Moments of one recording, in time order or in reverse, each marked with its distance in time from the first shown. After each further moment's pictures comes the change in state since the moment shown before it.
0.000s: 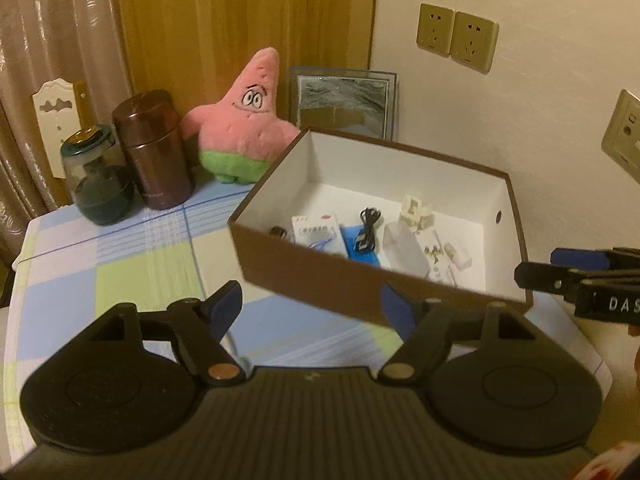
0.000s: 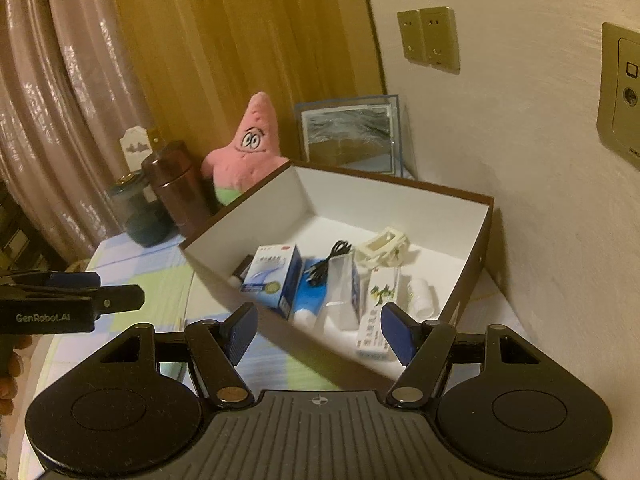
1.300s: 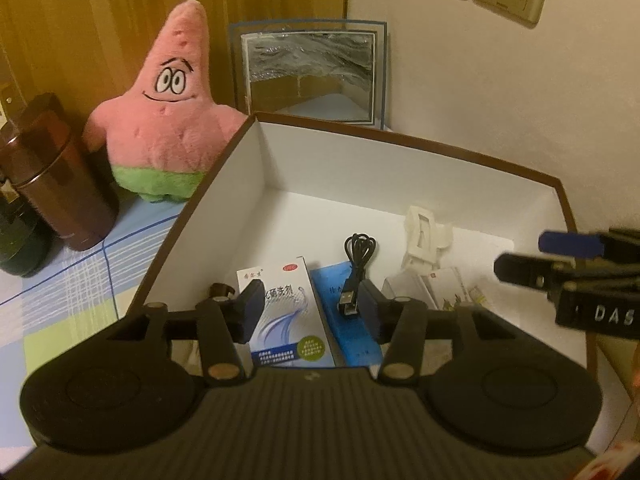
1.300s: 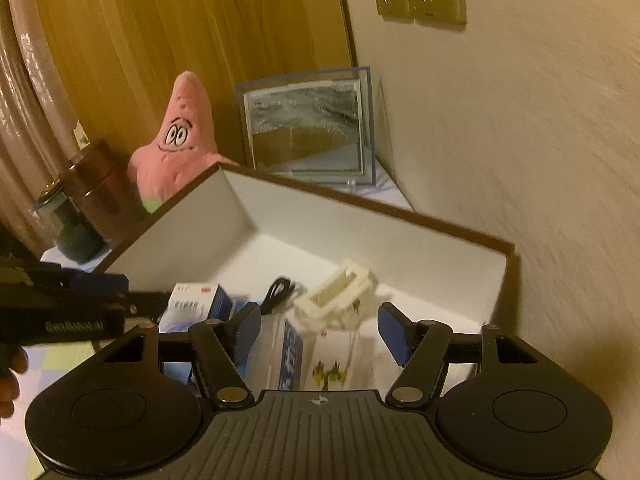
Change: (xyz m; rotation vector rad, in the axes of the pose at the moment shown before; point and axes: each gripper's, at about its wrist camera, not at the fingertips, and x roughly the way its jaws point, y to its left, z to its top) left arm 0.174 -0.031 0.082 0.073 0.140 -0.055; right arm 0.134 -0.073 0.061 0.019 0.069 -0.057
